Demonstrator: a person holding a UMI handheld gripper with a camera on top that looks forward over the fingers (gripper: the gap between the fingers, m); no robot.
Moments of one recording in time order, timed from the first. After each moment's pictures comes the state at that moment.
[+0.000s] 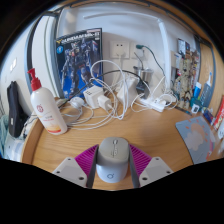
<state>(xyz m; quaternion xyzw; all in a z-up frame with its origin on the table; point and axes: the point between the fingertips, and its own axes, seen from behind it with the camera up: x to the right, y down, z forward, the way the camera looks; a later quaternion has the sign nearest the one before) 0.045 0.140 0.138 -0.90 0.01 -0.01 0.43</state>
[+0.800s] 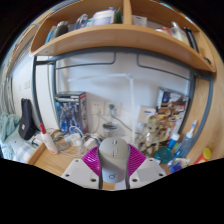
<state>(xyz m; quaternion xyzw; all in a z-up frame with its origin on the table) 0.254 0.111 0.439 -0.84 -0.10 0.01 0.54</state>
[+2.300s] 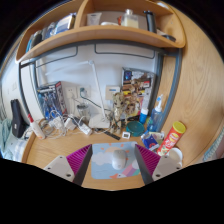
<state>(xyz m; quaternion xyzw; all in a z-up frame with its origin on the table) 0.398 -0.005 0.425 -0.88 -0.01 -0.03 0.47</state>
